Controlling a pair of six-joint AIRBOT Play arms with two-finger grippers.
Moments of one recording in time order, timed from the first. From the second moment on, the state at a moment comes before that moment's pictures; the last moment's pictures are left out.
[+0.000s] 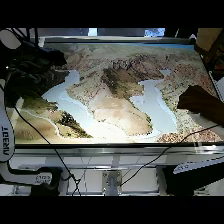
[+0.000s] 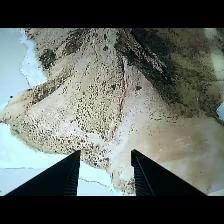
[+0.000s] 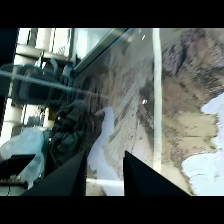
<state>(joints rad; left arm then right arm) -0.04 -1.50 1.85 1.27 -1.27 -1.41 -0.75 -1.71 1.98 -0.27 1.63 1.39</state>
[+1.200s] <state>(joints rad) 0.68 -1.84 1.85 1.14 -1.01 -1.32 0.20 -1.70 2.02 -0.65 1.74 1.42</state>
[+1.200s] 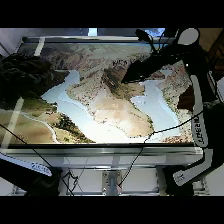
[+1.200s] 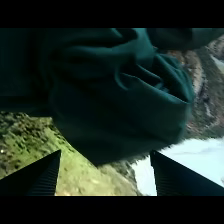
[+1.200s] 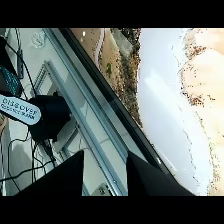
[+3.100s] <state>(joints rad) -0.29 -1.33 2.03 0.80 -1.24 -1.26 0.13 -1.55 2.03 -1.67 1.22 1.50</state>
